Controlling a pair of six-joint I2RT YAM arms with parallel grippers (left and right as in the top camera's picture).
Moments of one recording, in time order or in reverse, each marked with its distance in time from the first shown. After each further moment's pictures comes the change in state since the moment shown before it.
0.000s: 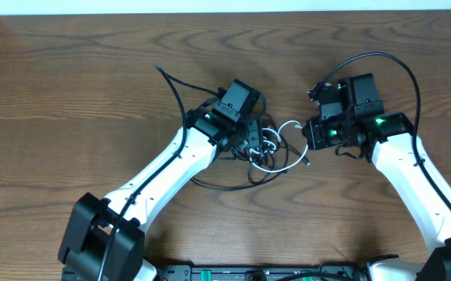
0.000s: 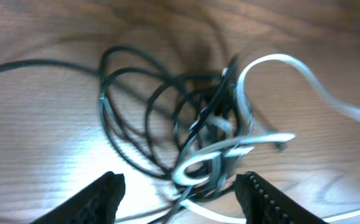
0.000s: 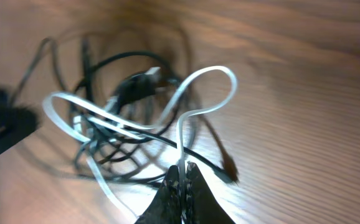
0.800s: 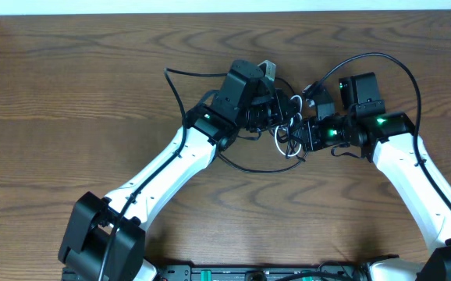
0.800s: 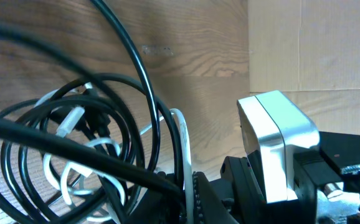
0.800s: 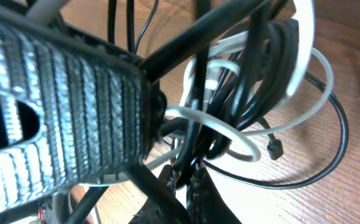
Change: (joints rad) left arm 0.004 0.000 -0.008 0.532 0.428 -0.278; right arm 0.001 0.001 0.002 0.011 -0.290 -0.008
